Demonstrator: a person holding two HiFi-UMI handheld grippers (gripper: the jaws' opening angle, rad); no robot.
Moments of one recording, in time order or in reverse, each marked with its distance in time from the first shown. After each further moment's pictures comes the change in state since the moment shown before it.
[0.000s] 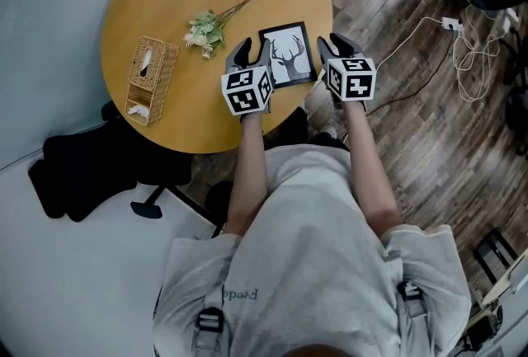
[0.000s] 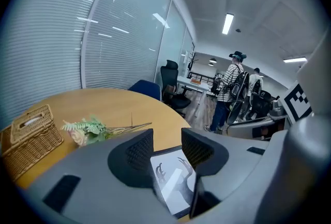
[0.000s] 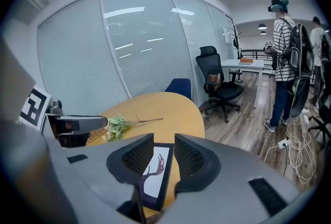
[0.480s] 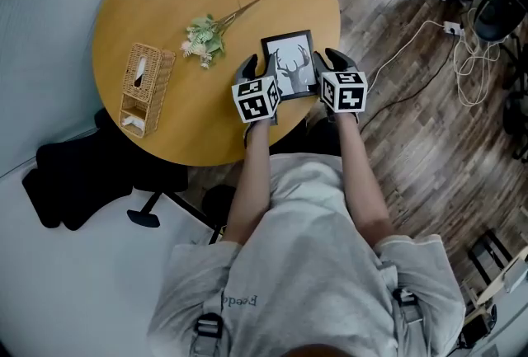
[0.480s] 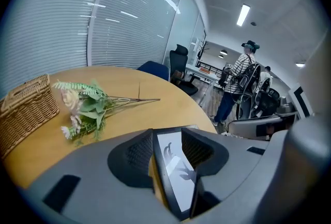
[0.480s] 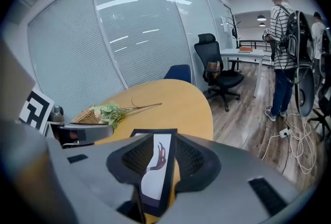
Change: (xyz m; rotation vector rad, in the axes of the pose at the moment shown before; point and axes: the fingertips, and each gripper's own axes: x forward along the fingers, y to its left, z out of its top) left arm 0.048 0.028 -0.072 -0.094 0.147 0.051; right arm 0.055 0.003 -0.049 0.040 0.094 -0.018
